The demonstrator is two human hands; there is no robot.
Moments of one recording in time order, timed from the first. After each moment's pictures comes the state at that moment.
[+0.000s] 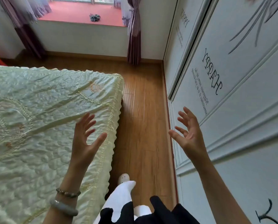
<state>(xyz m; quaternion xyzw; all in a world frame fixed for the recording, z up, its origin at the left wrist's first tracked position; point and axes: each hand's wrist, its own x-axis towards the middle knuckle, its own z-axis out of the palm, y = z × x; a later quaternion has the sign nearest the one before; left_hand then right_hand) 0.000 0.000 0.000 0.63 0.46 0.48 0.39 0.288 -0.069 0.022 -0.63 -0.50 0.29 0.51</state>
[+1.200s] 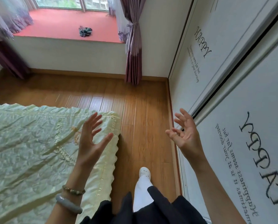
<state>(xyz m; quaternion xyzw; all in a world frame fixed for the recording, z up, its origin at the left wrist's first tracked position) 0.172 0.523 -0.015 0.65 0.47 0.44 0.41 0.436 0.449 0.015 -0.64 -0.46 0.34 0.51</state>
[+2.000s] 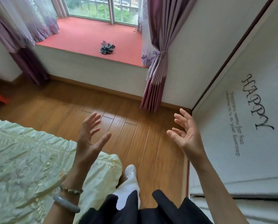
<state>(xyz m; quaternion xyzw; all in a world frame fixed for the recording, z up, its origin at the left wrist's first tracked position) 0.254 0.891 -0.020 0.60 0.54 0.48 0.34 0.540 0.879 0.007 -0.60 -0.54 0.38 0.46</state>
